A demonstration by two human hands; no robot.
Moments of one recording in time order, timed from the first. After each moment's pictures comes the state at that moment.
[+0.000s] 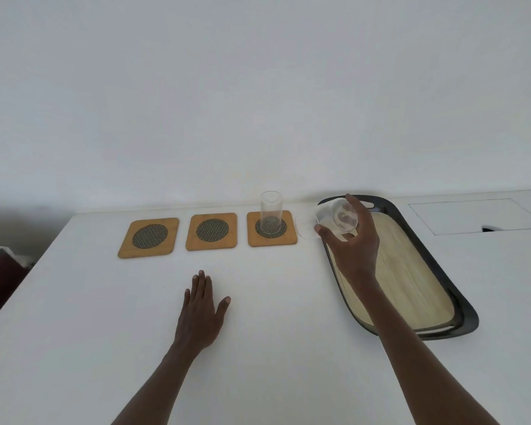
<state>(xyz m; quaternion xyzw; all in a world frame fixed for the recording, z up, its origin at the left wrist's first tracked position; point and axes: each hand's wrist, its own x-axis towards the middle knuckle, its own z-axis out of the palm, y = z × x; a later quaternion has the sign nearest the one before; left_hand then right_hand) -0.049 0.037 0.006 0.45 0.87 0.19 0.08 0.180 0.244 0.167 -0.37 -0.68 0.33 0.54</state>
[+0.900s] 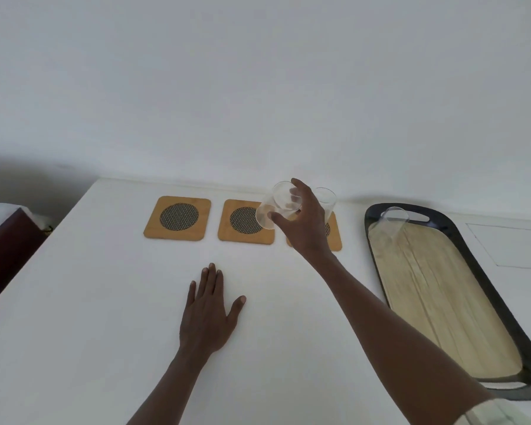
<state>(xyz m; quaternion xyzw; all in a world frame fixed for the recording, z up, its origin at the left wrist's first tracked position) -0.095 0.019 -0.009 0.41 0.90 0.17 0.03 -0.024 0.235 0.138 -0.30 -0.81 0.35 0.37</state>
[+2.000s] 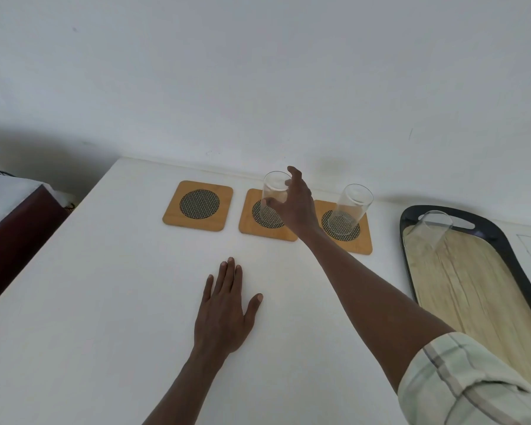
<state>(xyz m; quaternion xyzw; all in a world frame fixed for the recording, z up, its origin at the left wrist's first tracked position) -0.094 0.019 -0.009 0.40 0.90 0.17 0.04 -0.121 0.260 0.094 -0.32 -0.86 0.34 0.21</state>
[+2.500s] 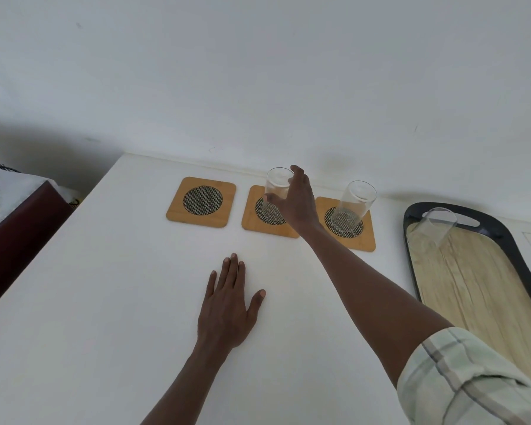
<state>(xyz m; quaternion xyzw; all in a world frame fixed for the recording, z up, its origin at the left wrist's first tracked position) -0.095 0.019 -0.010 0.40 0.90 0.18 0.03 -0.129 0.261 0.084 -0.32 -0.86 0.32 0.22</state>
